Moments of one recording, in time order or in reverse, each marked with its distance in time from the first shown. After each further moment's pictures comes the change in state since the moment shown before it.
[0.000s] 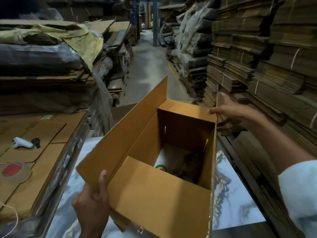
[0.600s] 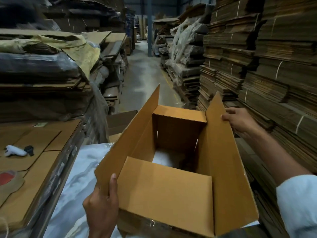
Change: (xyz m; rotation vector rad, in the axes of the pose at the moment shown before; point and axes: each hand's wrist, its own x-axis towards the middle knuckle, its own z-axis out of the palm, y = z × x) left_hand -0.011 0.027 0.001 -0.074 -0.049 -0.034; right_hand -0.021 0.030 -0.014 0.245 0.311 -0.066
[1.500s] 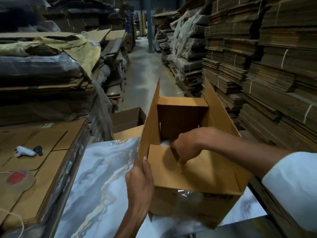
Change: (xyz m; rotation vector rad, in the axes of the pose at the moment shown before) left_hand -0.006 0.039 0.052 -0.041 -0.217 -0.027; right_hand -0.105 -0.053 0.127 -1.528 -0.920 -0.440
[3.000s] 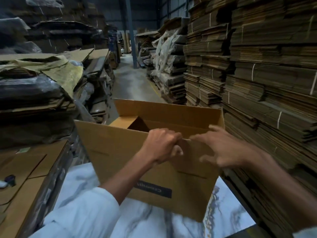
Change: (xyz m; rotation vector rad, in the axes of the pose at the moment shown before) left_hand 0.104 0.123 0.066 0.423 -0.337 1.278; right_hand -0.094 0.101 0.062 0.359 0.548 0.102
